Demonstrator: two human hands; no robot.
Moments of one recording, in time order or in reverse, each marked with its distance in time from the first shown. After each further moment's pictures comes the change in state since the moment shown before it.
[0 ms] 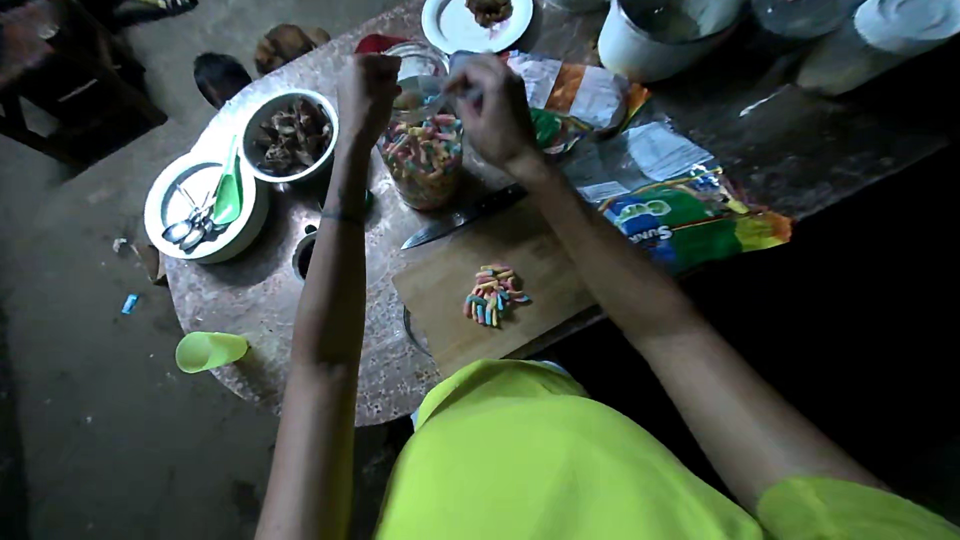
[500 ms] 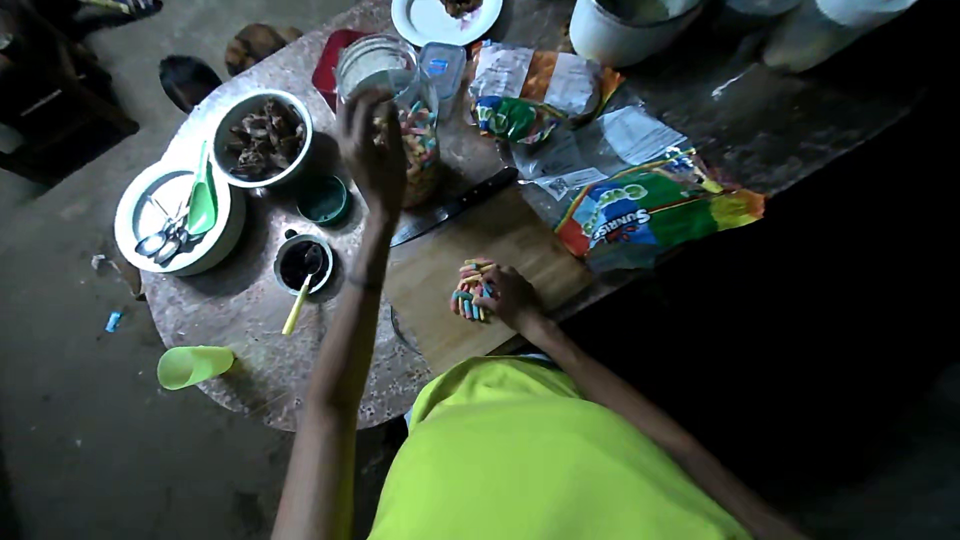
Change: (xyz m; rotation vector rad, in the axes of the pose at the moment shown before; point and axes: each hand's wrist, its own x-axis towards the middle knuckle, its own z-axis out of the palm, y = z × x) left_hand -0.063 -0.003 0.076 -0.047 0.546 0.306; right_hand -0.243 0.047 0.043 -0.069 -0.529 0.698
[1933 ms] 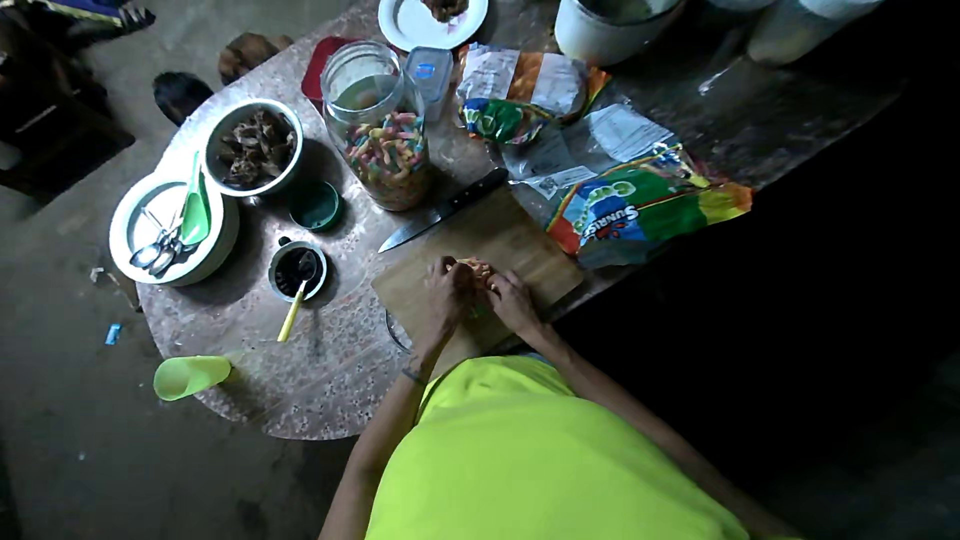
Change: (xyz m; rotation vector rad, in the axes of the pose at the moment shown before) left_hand -0.211 0.021 0.032 0.030 -0.691 -0.379; right_hand -0.003 0.020 0.016 0.105 0.196 -0.036
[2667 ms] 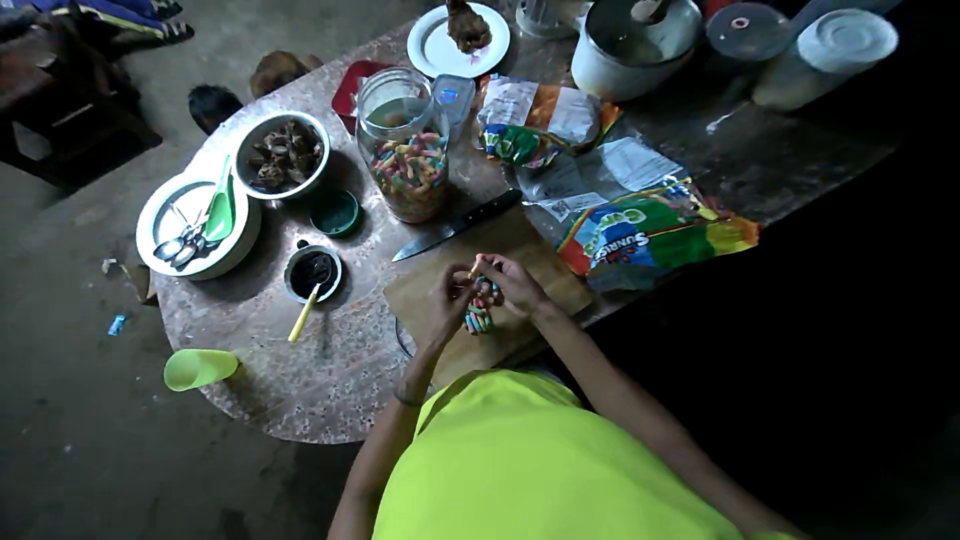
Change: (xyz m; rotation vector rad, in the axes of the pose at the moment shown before) left_hand -0.008 0.022 -0.045 -0.595 -0.044 -0.158; right_hand 0.038 -0.042 -0.027 0.916 -0.213 0.039
